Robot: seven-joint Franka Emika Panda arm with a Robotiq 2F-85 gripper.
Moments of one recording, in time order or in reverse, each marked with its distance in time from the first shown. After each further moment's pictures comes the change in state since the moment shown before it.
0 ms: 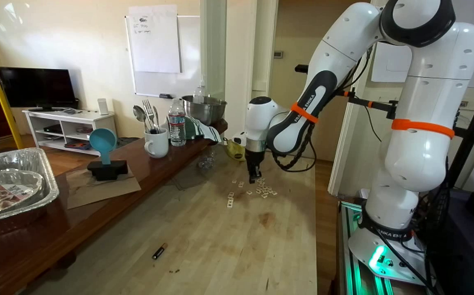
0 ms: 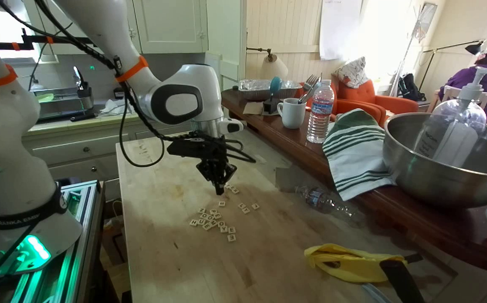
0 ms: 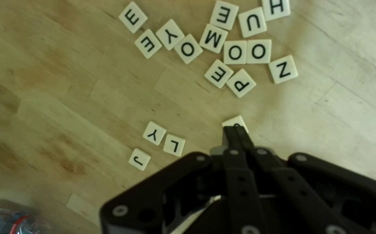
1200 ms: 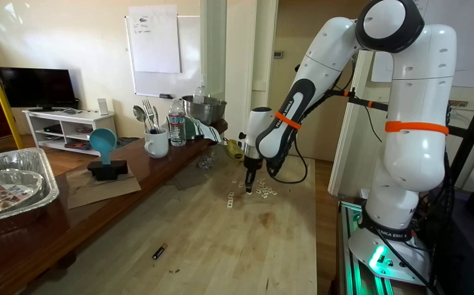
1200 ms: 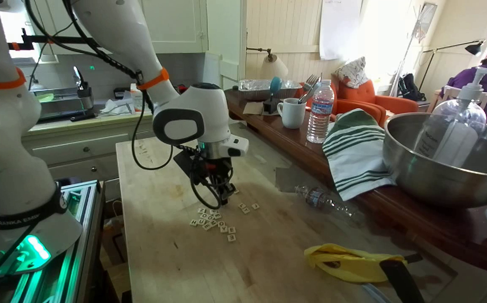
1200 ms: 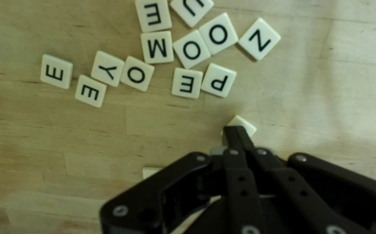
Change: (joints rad) arm -0.017 0.147 0.001 0.025 0.336 0.141 0.144
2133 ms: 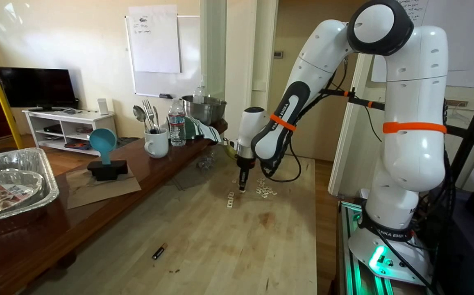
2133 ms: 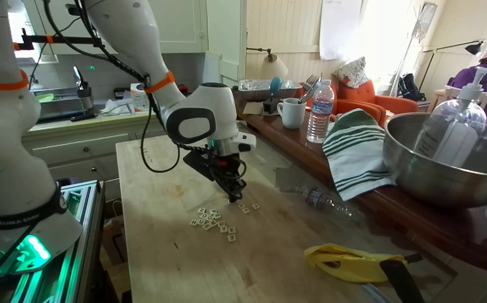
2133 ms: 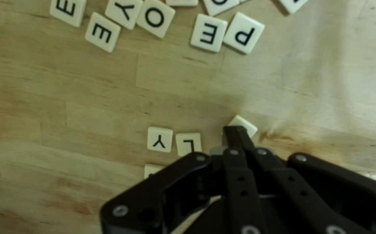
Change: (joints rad) arm 0.005 0.057 0.004 0.080 -0.114 0.000 0.007
